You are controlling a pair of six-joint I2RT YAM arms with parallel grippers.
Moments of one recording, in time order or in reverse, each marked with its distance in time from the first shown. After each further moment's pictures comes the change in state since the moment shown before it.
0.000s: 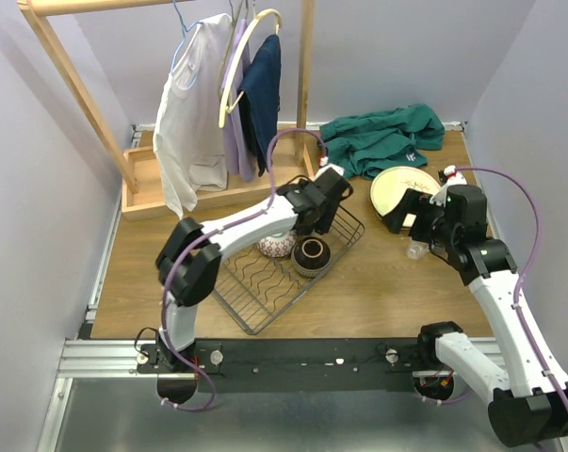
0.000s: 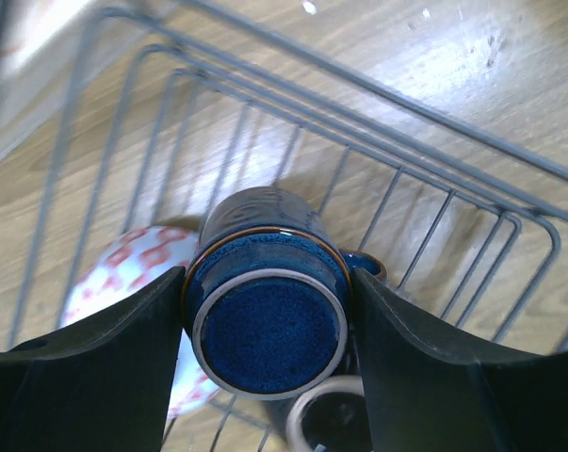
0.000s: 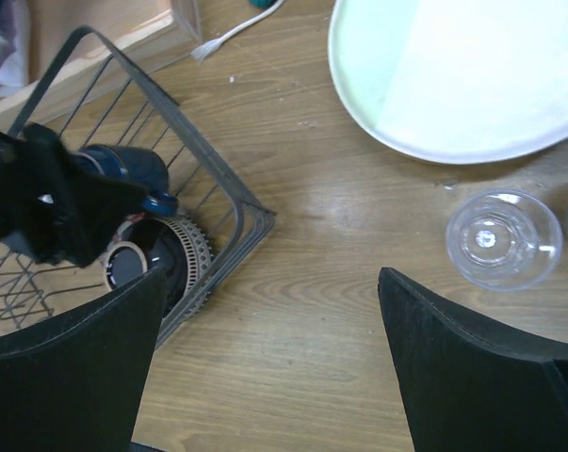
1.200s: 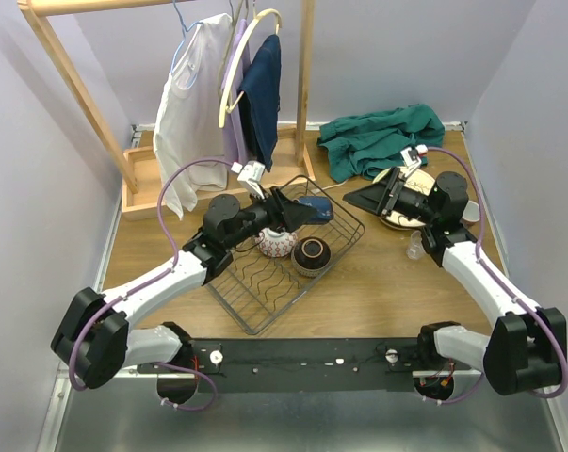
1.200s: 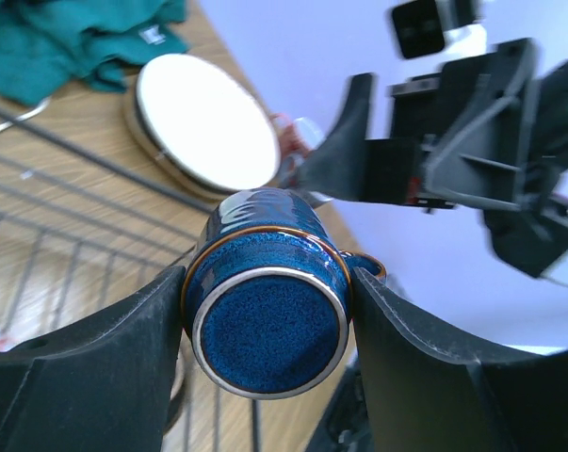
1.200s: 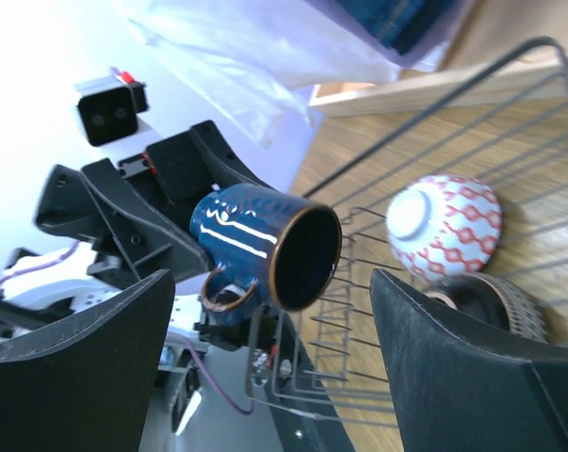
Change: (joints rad) left arm 0.232 -0.756 -0.919 1.125 0.649 -0.423; right arm 0.006 0.294 -0.177 0.991 -0.789 0.546
